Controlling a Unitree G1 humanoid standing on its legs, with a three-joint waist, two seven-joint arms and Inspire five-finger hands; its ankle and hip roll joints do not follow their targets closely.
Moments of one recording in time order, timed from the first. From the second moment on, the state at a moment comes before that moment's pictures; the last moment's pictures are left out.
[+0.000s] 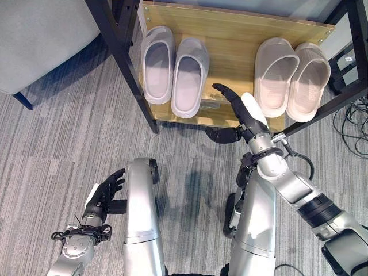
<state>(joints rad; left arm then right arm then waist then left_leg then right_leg) 0.16 0.71 -0.27 0.22 -0.54 -0.26 0.17 -0.60 -0.73 0.52 0.08 0.00 -0.01 -0.31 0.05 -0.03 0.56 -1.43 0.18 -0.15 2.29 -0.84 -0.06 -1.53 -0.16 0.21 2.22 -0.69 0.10</state>
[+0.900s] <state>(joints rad) 0.20 0.71 -0.22 0.18 -0.51 -0.23 0.17 -0.32 -0.85 0.49 -0.10 0.14 -0.08 -0.14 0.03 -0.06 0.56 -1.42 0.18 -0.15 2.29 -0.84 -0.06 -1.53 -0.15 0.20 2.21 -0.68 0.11</state>
